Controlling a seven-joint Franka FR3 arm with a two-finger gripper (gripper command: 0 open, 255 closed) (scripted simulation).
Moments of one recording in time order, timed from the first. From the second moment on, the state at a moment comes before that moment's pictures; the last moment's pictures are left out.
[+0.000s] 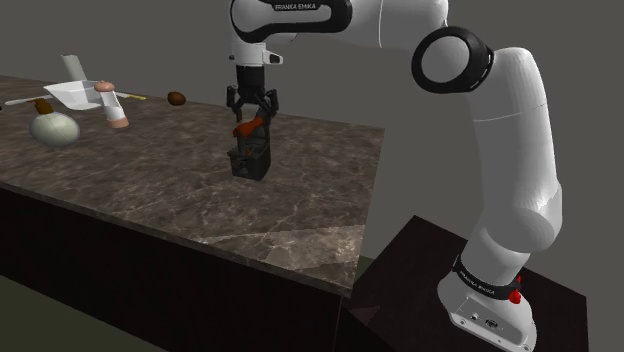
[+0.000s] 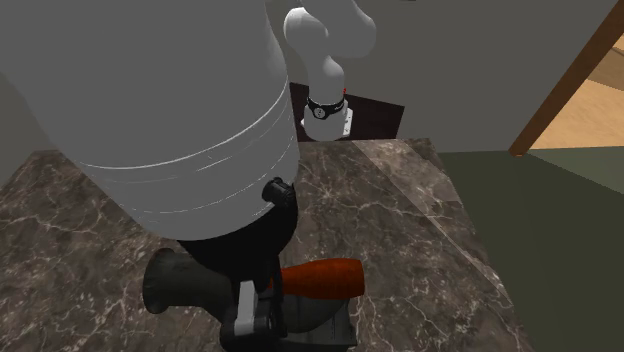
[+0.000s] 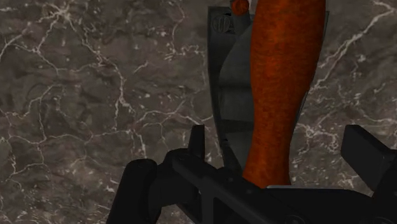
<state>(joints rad) 0.03 0.50 0.30 -1.14 -0.07 1.61 1.37</state>
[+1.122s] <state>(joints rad) 0.03 0.51 0.30 -1.11 -0.07 1.59 1.37</state>
